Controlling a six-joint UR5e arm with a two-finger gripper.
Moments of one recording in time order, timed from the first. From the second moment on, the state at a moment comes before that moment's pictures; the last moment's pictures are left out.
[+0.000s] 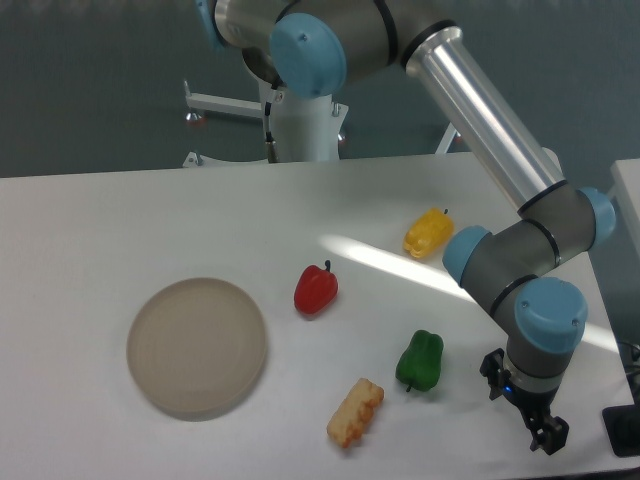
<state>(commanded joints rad) 2.37 -2.61 -0.68 -1.18 1.56 1.60</state>
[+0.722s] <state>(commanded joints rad) 2.36 -2.40 -0.87 -1.26 1.54 1.44</state>
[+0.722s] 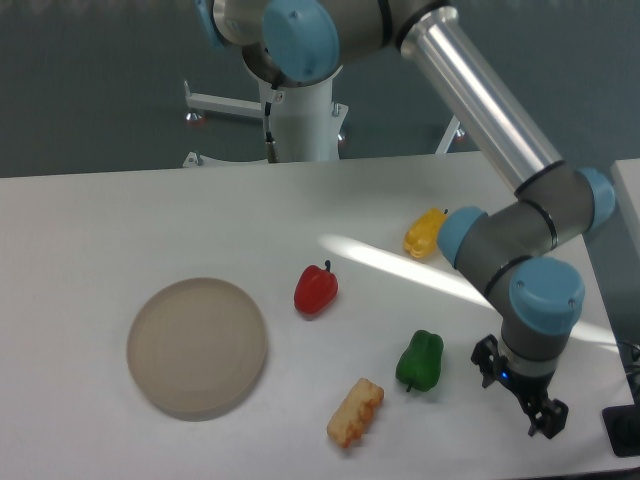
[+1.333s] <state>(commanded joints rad) 2.35 -2.08 -1.31 -1.25 1.47 1.16</state>
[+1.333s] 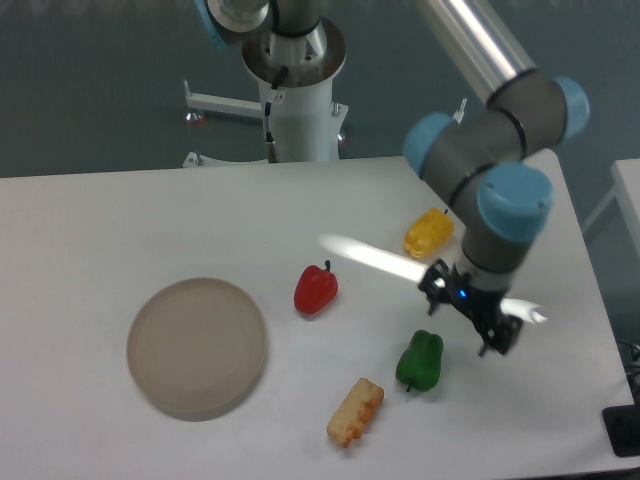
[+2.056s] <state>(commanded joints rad) 2.28 -1.95 -1.62 -1.10 1.41 0.99</state>
